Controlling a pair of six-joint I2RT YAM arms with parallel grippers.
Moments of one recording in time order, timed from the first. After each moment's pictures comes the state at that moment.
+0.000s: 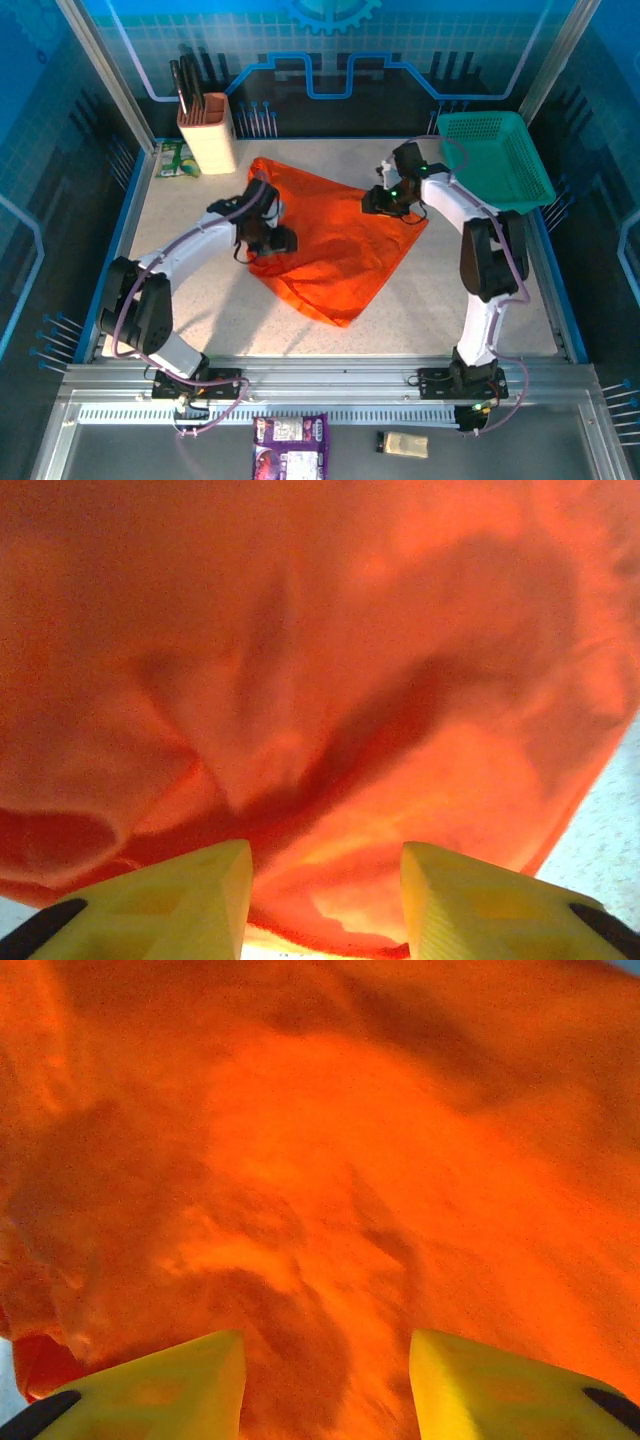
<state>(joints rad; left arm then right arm) -0.40 1.57 1.09 -0.73 0.25 -0.51 0.26 1.99 1.56 -0.71 -0.44 0.27</state>
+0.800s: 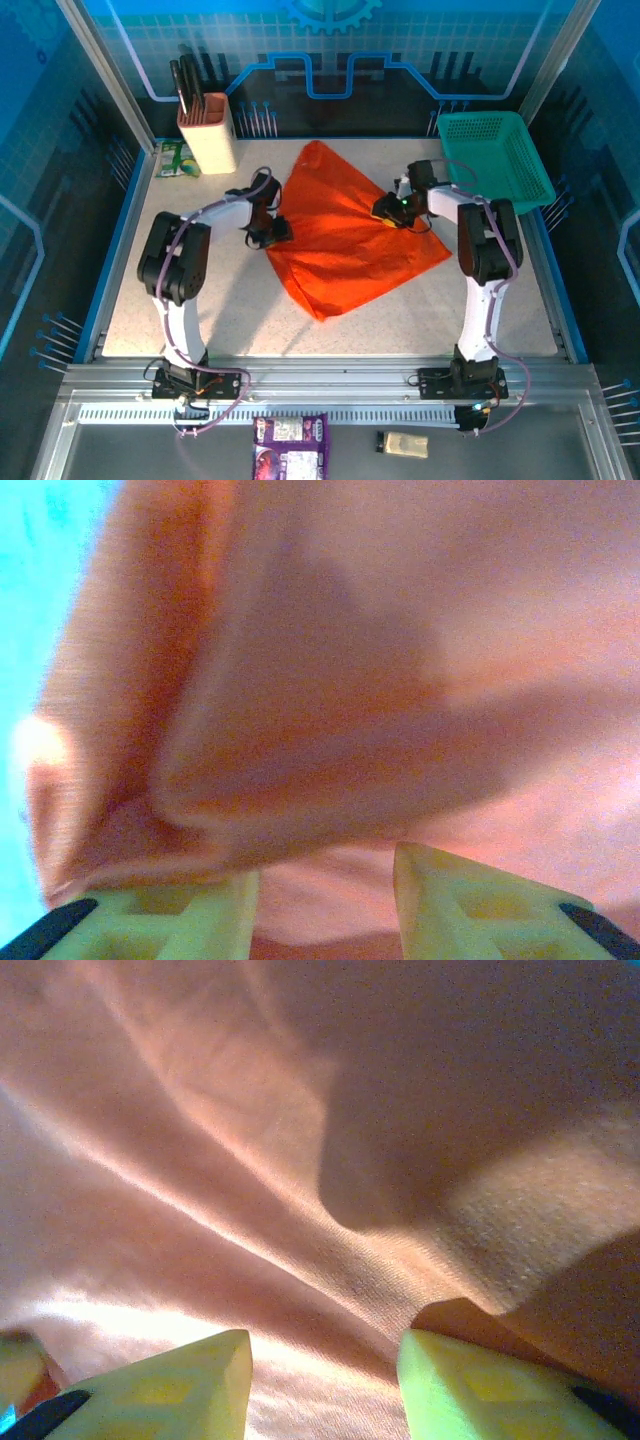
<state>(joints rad) -0.27 2.00 1.36 -0.64 0.19 -0.54 0.12 2.07 1.35 -0.41 -0.51 0.51</state>
